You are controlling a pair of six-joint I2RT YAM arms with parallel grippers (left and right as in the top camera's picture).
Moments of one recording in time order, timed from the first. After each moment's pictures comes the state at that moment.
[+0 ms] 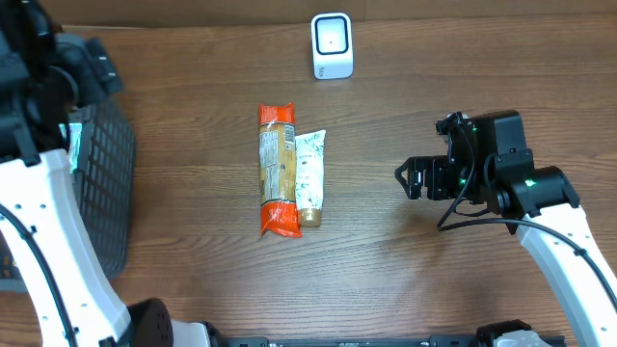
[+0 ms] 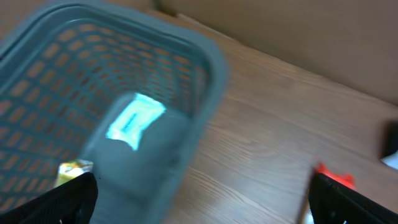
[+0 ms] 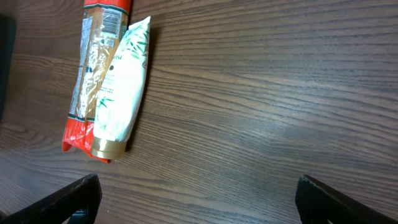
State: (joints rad) left arm 0.29 1.62 2.16 -1.31 -0.17 -0.16; right arm 0.20 1.27 1.02 -0.77 -0.36 0.18
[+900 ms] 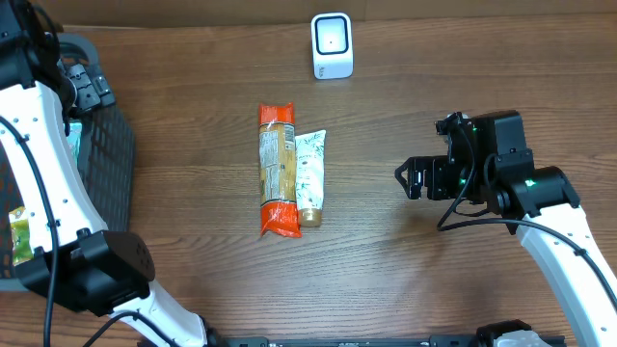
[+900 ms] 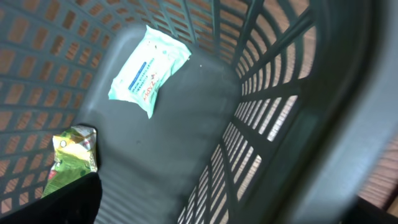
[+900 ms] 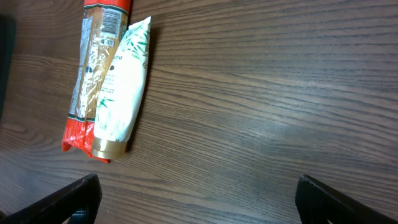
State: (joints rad) left arm 0.40 1.93 2.16 -1.36 -0.18 -0.09; right arm 0.20 1.27 1.02 -0.77 -0.36 0.17
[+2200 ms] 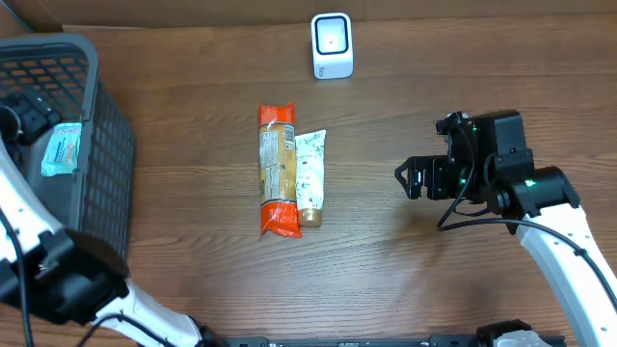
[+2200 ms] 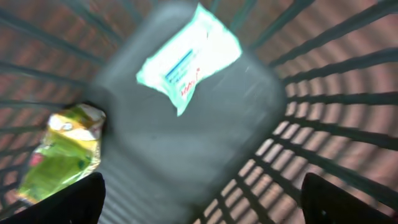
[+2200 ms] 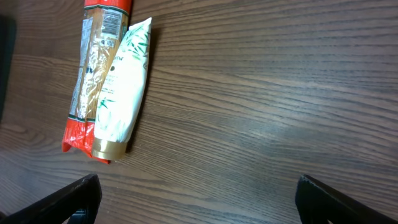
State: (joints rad) left arm 0.66 1.99 2.12 -1.31 0.01 -0.13; right arm 0.20 1.27 1.02 -0.77 -0.36 0.17
